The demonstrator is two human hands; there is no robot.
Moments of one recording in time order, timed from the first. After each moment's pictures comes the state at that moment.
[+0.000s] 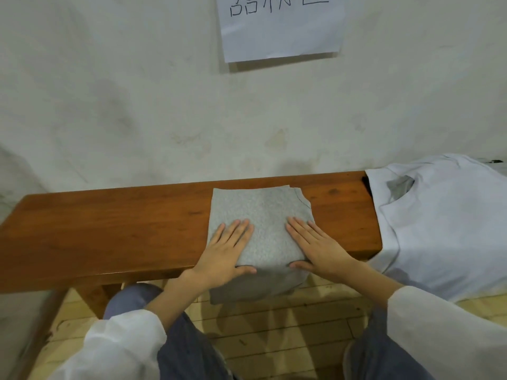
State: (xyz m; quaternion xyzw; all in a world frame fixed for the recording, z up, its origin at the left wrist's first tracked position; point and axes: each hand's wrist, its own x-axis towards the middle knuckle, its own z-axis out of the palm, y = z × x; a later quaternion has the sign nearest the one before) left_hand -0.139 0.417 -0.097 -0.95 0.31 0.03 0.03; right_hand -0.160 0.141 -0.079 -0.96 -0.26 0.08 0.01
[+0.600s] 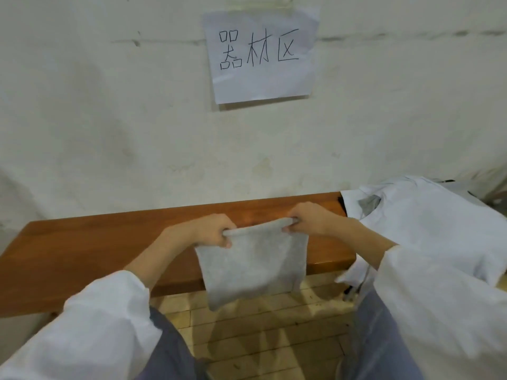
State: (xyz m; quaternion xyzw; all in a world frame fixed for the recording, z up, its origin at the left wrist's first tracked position) left_hand -0.100 0.412 0.043 -0.91 0.31 0.25 -0.14; right_hand -0.132 0.149 0.054 -0.97 -0.15 0.14 0.14
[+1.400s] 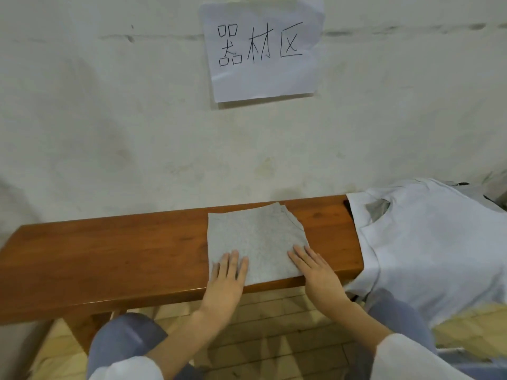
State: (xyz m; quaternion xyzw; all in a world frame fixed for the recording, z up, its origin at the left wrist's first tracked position) left_hand -0.182 0.376 -0.064 -0.97 0.21 0.10 0.09; right_hand -0.194 0.137 -0.079 -0.99 -0.09 0.02 0.10
